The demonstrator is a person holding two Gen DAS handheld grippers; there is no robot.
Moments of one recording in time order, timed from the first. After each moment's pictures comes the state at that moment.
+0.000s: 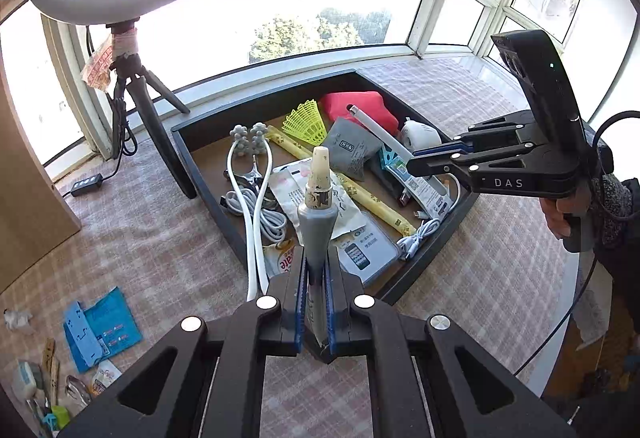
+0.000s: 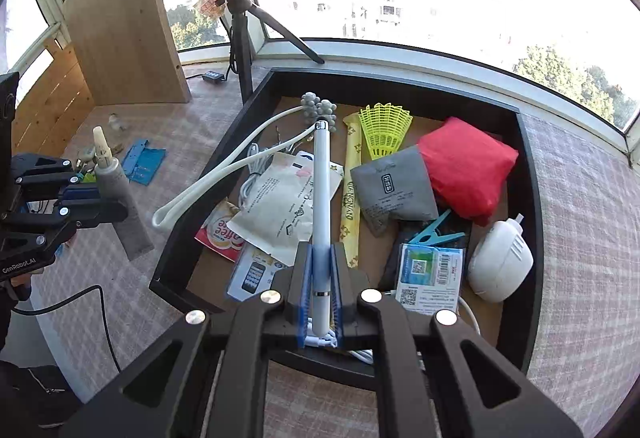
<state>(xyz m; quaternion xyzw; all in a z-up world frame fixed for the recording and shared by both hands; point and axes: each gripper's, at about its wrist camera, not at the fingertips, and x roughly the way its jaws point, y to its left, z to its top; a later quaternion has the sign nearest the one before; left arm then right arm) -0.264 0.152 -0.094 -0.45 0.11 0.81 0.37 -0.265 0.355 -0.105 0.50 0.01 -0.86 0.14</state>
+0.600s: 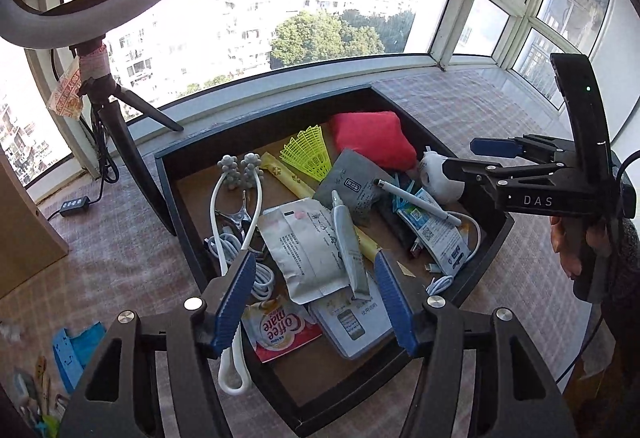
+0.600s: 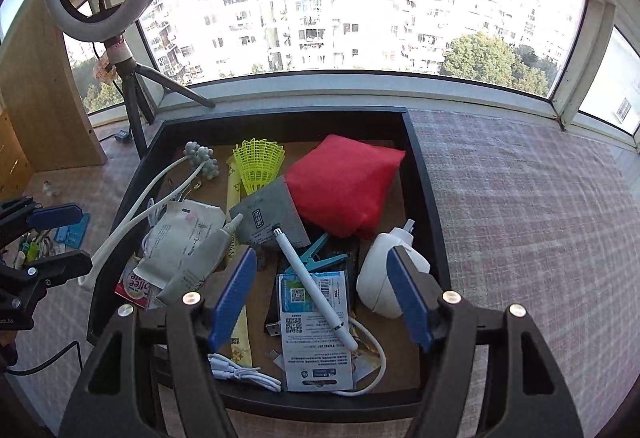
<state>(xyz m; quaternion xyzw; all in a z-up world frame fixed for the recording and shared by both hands) -0.295 0.195 -0.100 -0.45 0.10 0.82 0.33 -0.277 0.415 -0.104 0.46 -0.02 -0.89 0.01</state>
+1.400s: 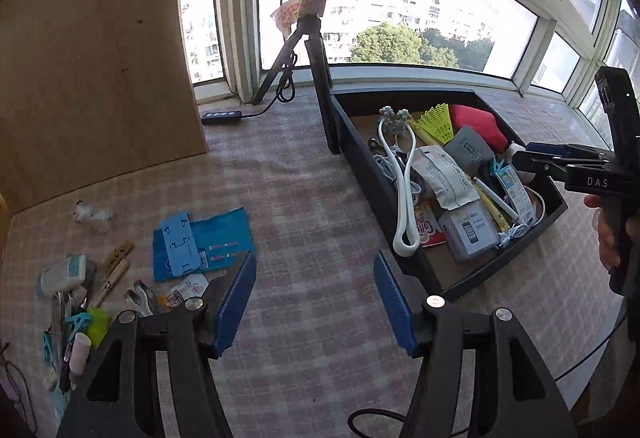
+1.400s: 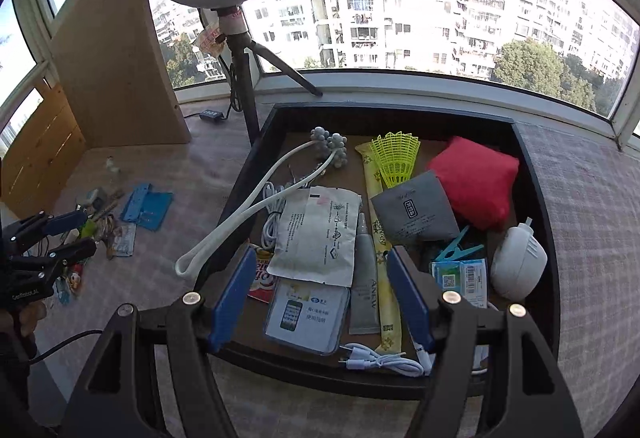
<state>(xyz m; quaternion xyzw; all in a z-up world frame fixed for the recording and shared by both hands) -0.250 0.016 -0.101 -0.46 0.04 0.87 0.17 -0.258 0.307 -0.091 0.45 -0.03 -0.88 0.12</state>
